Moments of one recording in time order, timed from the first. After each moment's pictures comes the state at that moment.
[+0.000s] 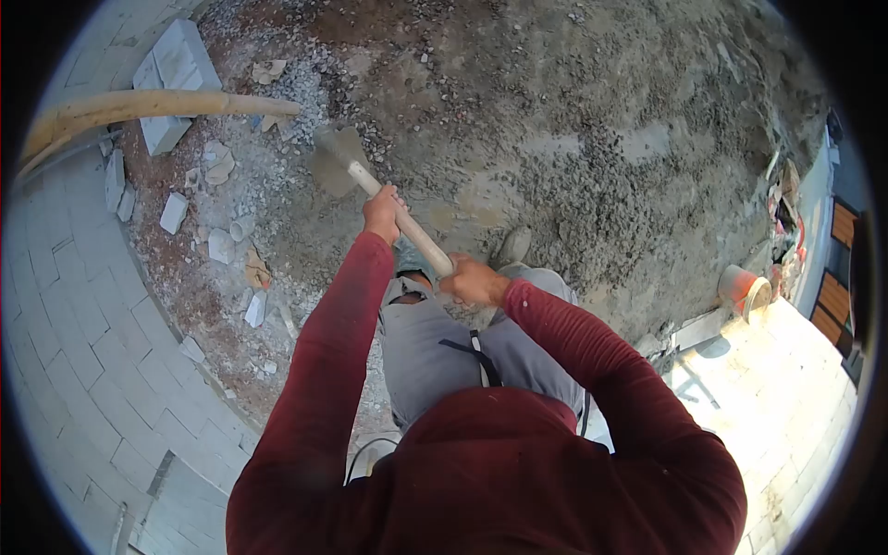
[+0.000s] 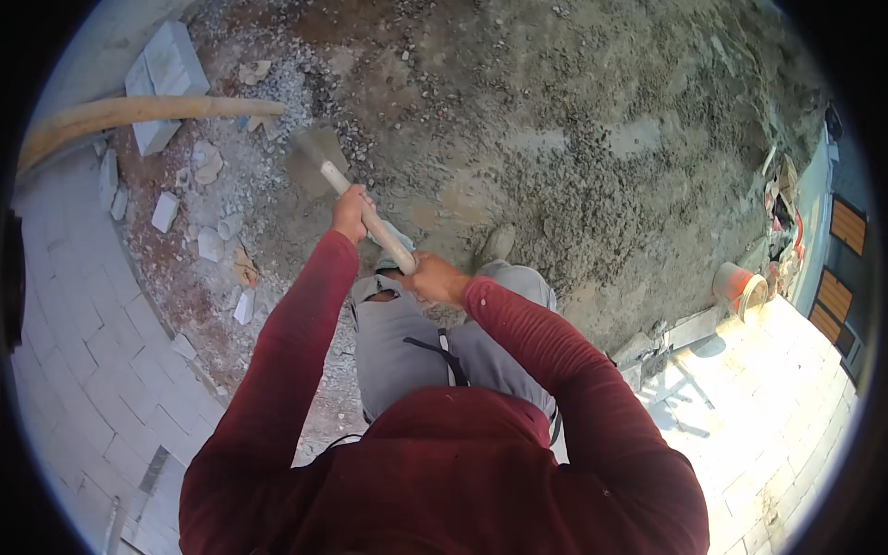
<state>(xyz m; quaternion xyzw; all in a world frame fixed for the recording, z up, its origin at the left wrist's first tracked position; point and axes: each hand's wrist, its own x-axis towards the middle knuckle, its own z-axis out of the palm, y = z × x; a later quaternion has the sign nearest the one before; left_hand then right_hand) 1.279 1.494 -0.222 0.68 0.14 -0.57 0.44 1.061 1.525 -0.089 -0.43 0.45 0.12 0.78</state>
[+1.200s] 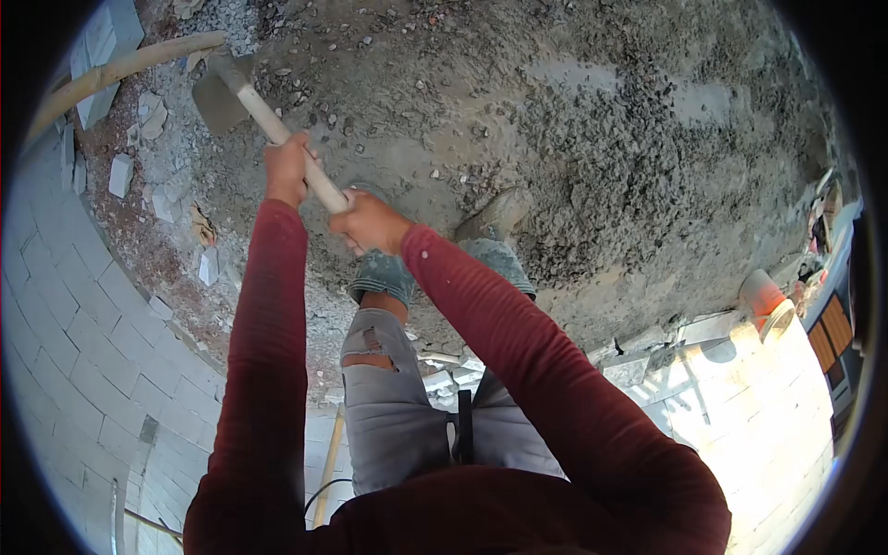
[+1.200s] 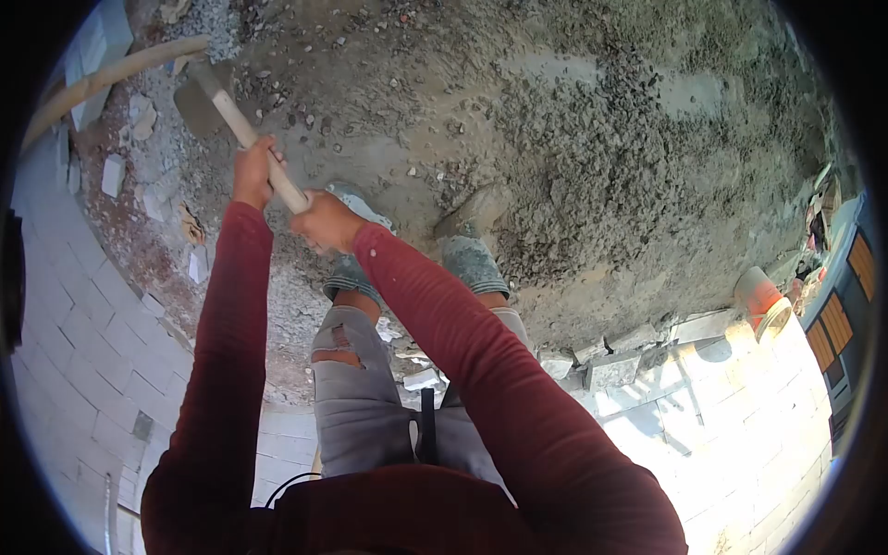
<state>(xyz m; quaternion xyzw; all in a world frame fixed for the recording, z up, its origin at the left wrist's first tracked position) 1.266 1.494 -0.388 0.81 0.00 -0.48 0.34 1.078 1.524 -0.343 -0.21 0.38 -0.03 0.90</state>
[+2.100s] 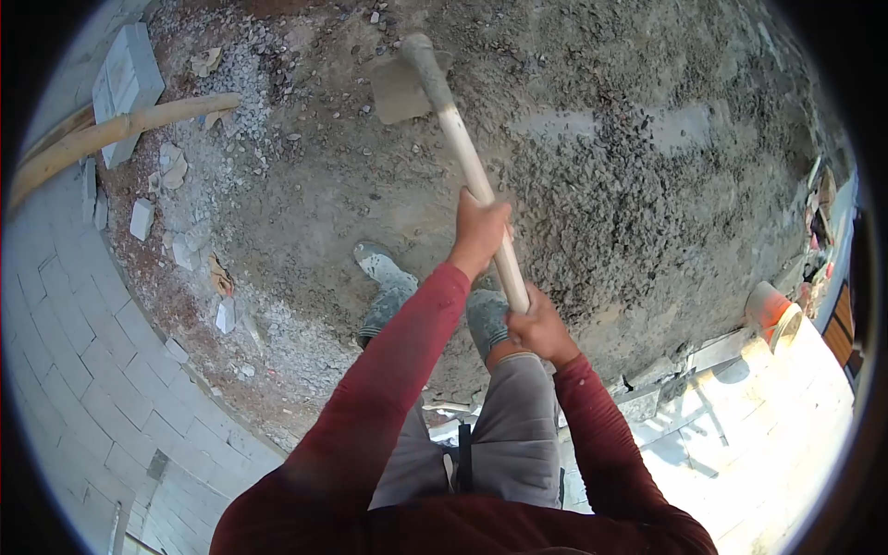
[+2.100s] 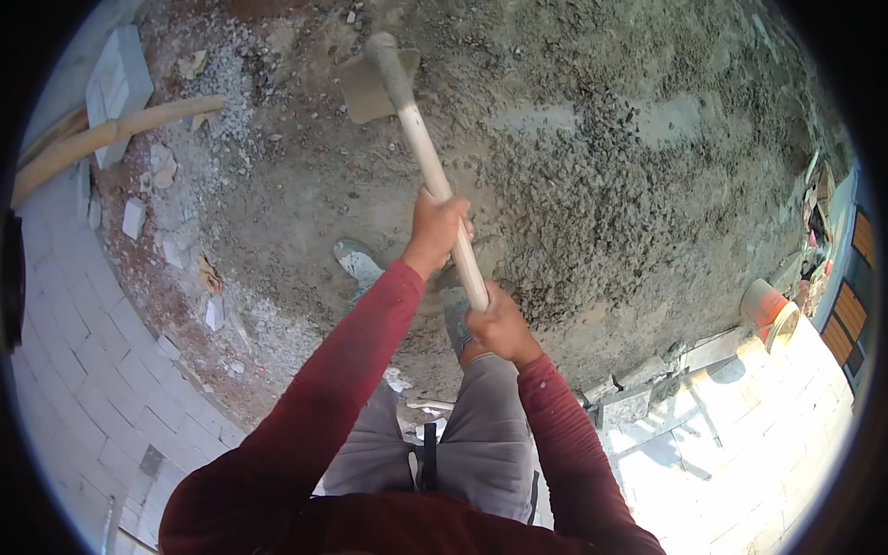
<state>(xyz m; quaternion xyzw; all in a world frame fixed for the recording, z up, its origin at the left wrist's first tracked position) 0.975 1.454 -0.338 0.64 -0.06 -0.65 0.39 0.820 1.552 -0.270 -0.26 0.56 -0.08 0.78</state>
